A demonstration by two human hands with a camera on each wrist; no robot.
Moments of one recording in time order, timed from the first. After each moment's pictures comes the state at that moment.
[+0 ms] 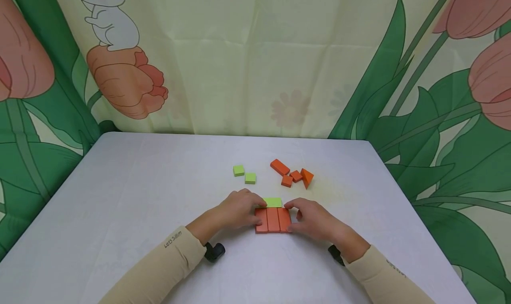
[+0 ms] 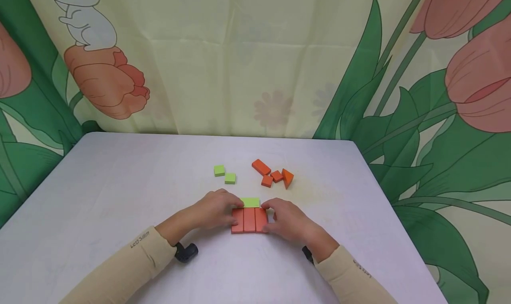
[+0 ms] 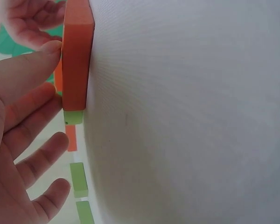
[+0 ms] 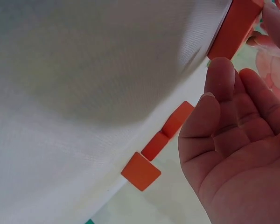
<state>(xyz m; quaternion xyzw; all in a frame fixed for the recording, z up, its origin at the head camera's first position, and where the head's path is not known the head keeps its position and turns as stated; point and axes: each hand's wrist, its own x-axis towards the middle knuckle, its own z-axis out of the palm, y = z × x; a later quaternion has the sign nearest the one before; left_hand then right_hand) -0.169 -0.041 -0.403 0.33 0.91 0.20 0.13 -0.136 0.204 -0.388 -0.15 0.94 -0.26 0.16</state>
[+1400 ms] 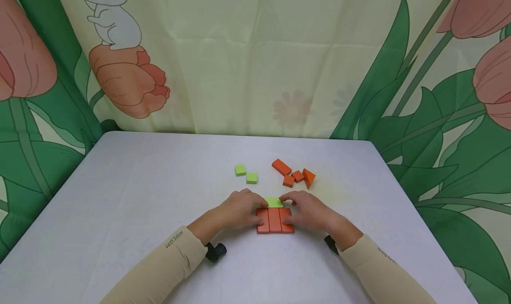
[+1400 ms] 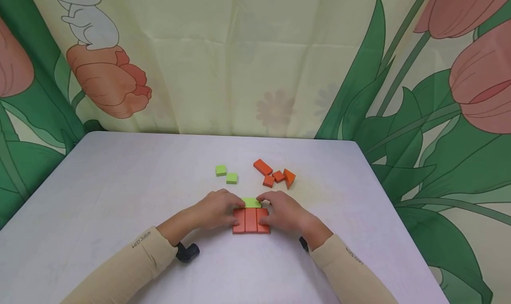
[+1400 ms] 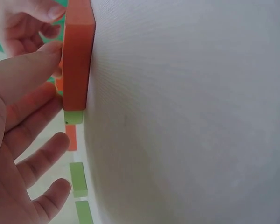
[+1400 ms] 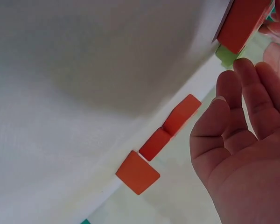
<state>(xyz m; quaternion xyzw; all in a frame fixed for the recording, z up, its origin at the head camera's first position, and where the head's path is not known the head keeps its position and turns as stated) -0.168 -0.041 -0.403 0.32 0.92 0.20 0.13 -0.160 0.194 -0.388 -0.17 0.94 -0.24 0.16</state>
